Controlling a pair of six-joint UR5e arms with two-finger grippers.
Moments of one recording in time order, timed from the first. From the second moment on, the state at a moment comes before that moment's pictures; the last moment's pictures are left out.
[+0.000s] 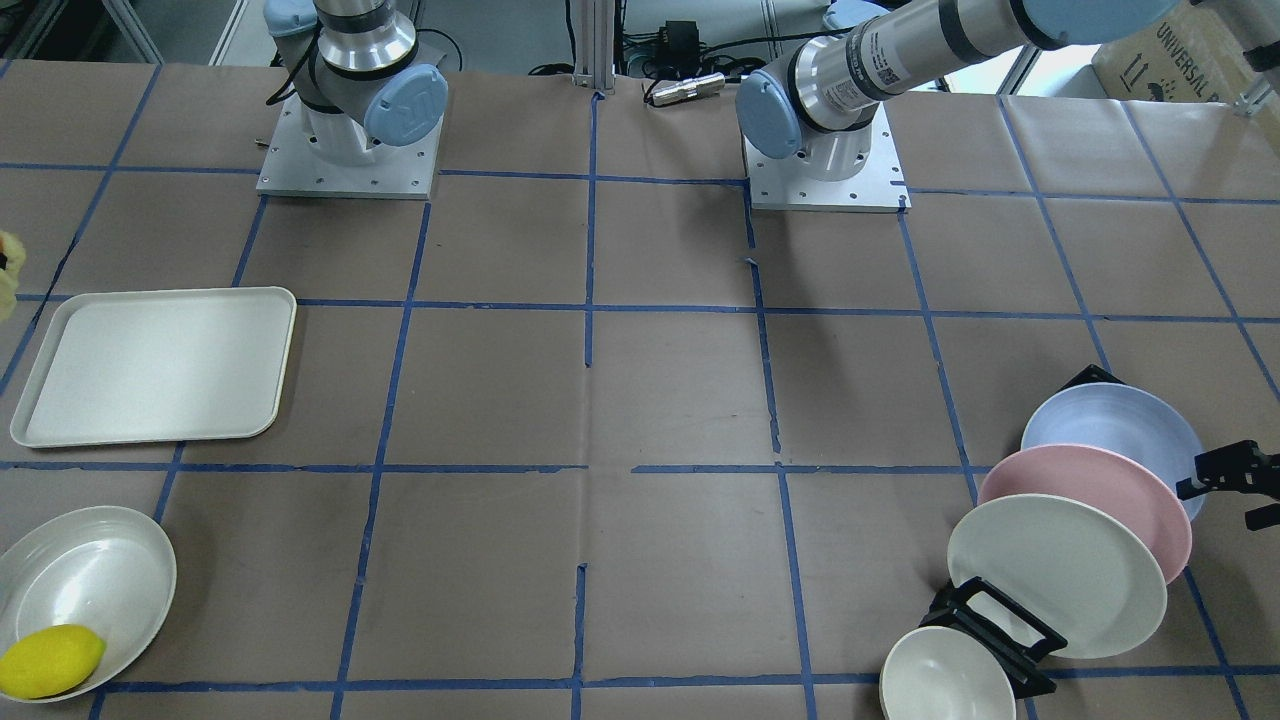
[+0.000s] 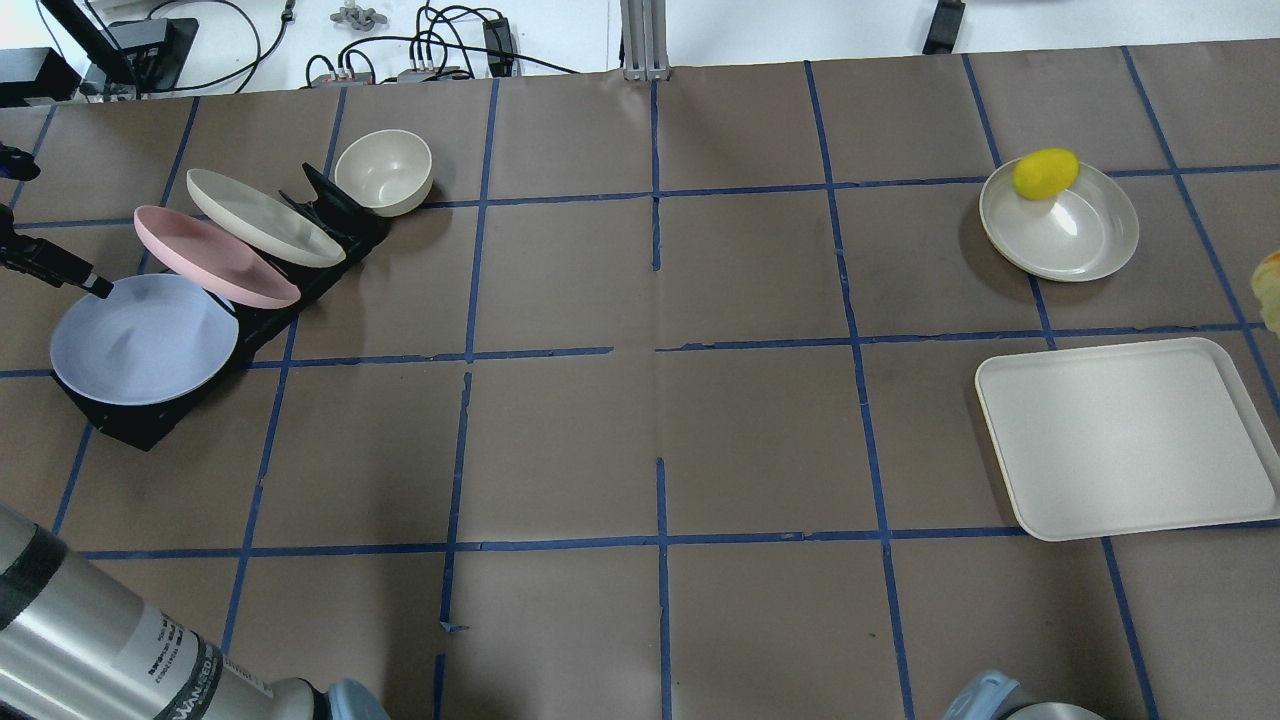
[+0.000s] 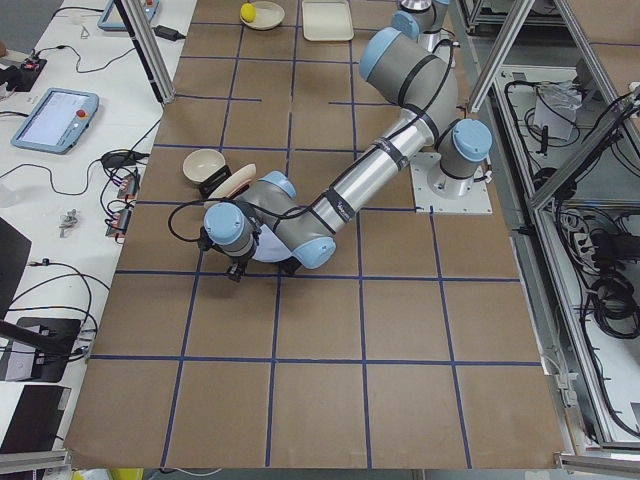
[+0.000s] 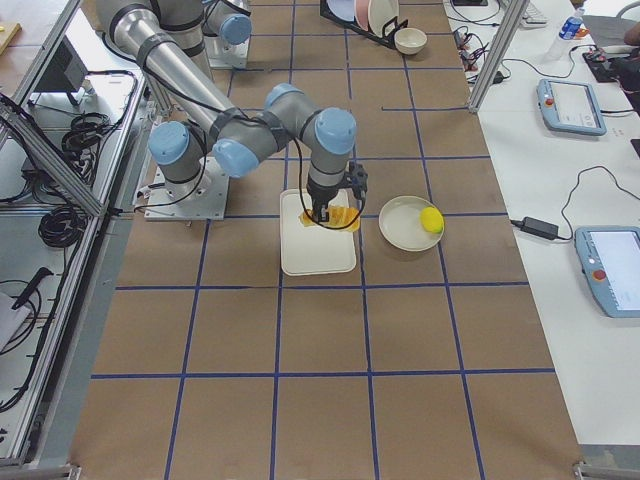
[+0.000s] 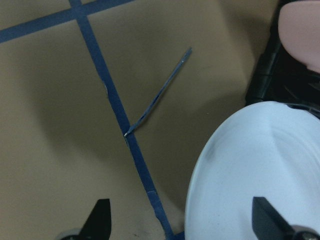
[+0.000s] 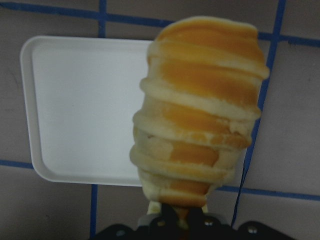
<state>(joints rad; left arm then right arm) -0.84 -2.25 -1.27 -1.34 1.42 1.08 0.87 -1.59 1.80 -1.72 -1.63 -0.84</state>
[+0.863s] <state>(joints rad) -0.83 -2.25 -1.28 -1.42 1.43 1.07 1.44 -1.72 1.73 -1.58 -1.60 -0.28</state>
